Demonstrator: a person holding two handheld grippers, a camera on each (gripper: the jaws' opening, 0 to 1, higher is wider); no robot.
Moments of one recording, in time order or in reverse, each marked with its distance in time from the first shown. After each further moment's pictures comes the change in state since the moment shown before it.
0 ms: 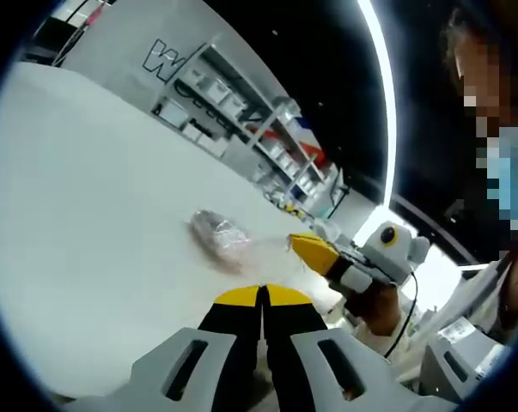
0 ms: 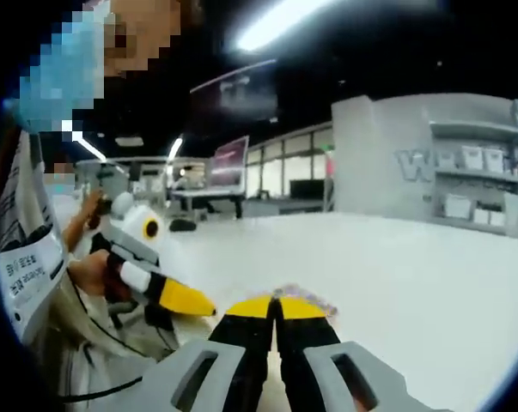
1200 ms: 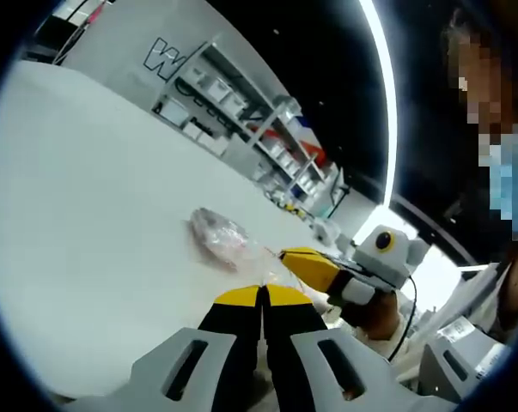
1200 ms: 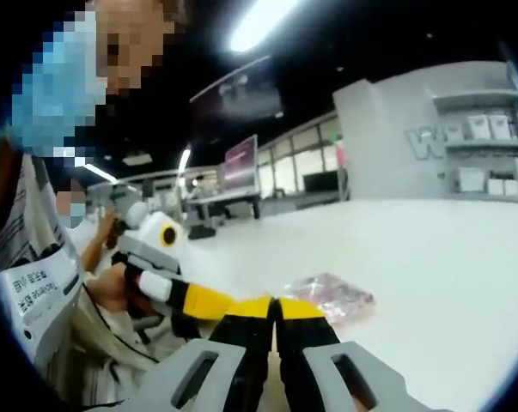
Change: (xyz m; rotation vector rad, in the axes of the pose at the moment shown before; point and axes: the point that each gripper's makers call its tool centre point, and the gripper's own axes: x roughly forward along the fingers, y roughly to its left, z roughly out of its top) left arm 0.000 0.000 -0.001 -0.004 0.007 0.002; right arm 0.008 0.023 -0.010 0.178 0.011 0.088
